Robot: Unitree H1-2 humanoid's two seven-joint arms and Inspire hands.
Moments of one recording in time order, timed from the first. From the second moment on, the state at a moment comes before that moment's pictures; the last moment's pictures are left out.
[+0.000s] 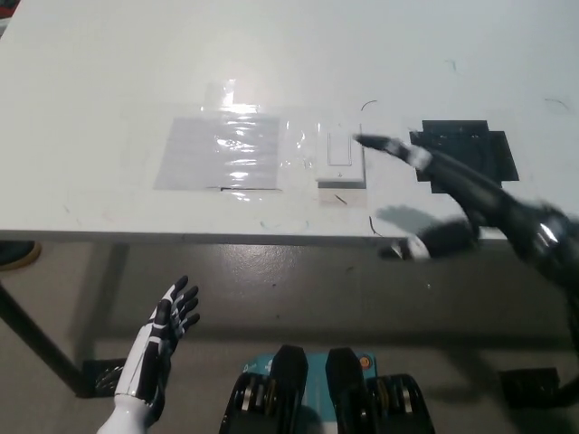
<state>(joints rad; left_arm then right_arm) 0.02 0.06 0.00 -0.03 -0.04 -0.04 -0.09 -0.46 -0.29 0.04 -0.21 -0.24 0.18 0.65</state>
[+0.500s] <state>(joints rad) 0.02 0.06 0.01 -0.03 -0.06 -0.04 -0.09 0.00 -0.06 -0.16 -0.24 -0.02 0.00 0.51</state>
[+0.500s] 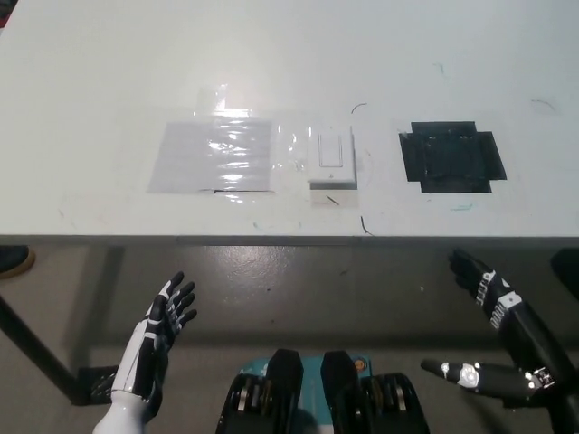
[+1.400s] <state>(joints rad) 0.01 0.07 0.00 -0.03 -0.06 -0.04 -0.09 -0.05 -0.05 -0.10 0.20 -0.01 -0.21 0.33</state>
